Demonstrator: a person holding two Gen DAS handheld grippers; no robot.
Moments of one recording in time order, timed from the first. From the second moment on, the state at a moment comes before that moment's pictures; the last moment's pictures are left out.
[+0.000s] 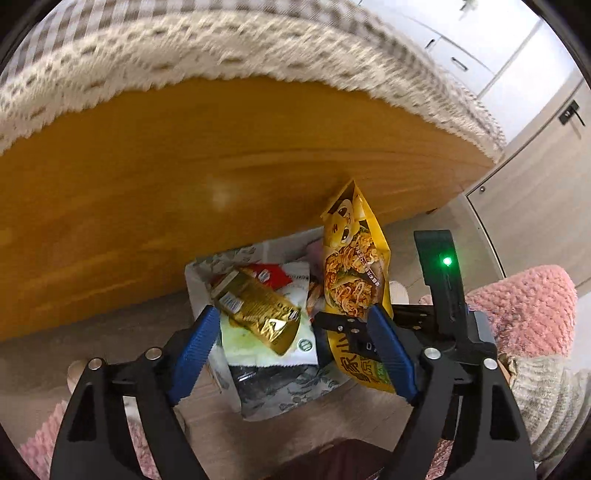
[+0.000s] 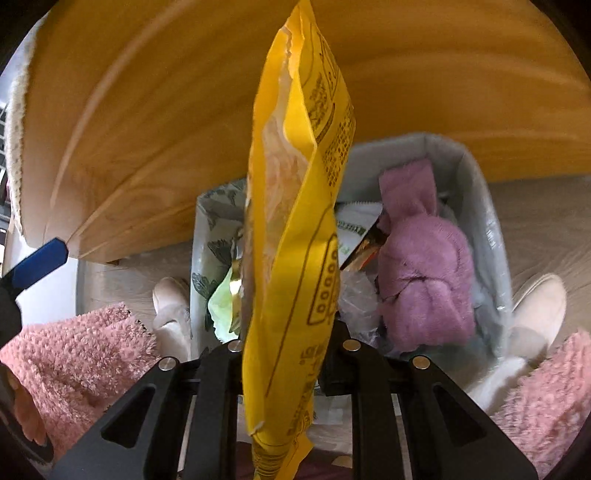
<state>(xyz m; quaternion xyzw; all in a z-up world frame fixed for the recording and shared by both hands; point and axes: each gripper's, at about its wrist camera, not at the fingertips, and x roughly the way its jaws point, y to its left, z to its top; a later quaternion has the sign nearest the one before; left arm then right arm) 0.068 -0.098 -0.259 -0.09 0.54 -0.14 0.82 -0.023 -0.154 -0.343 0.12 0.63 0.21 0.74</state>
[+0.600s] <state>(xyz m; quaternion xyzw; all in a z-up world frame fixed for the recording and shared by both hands) 0.080 -0.091 -0.279 -0.12 0.58 -0.12 0.80 -0.020 -0.175 -0.323 0.11 0.62 0.16 0.76</state>
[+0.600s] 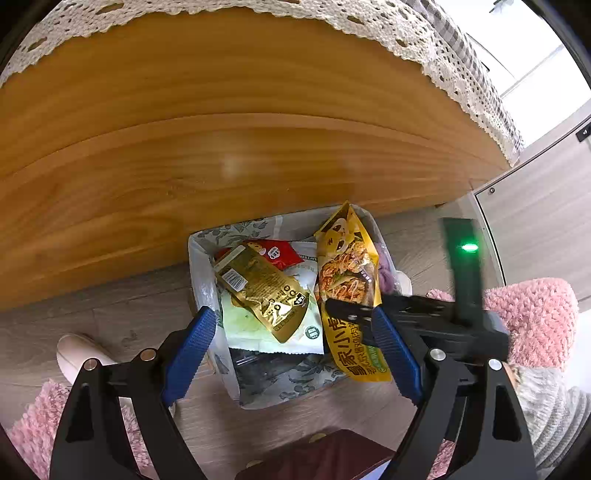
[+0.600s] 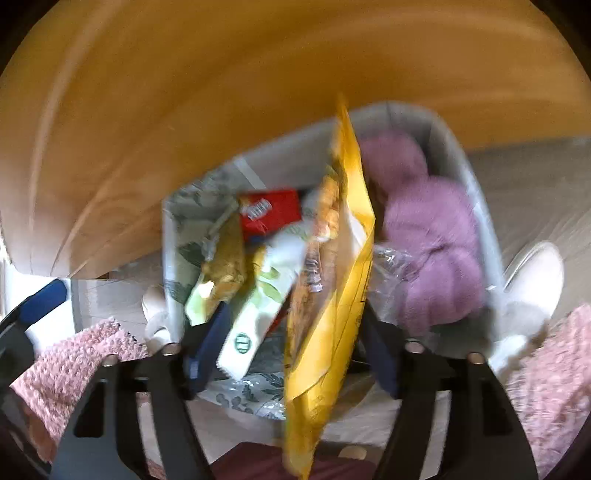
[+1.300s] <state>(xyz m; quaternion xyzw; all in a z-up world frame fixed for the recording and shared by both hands) 0.081 -0.089 -0.277 -0.11 0.58 -0.11 0.80 -0.036 -0.185 -0.264 0.01 0.56 0.11 0.82</state>
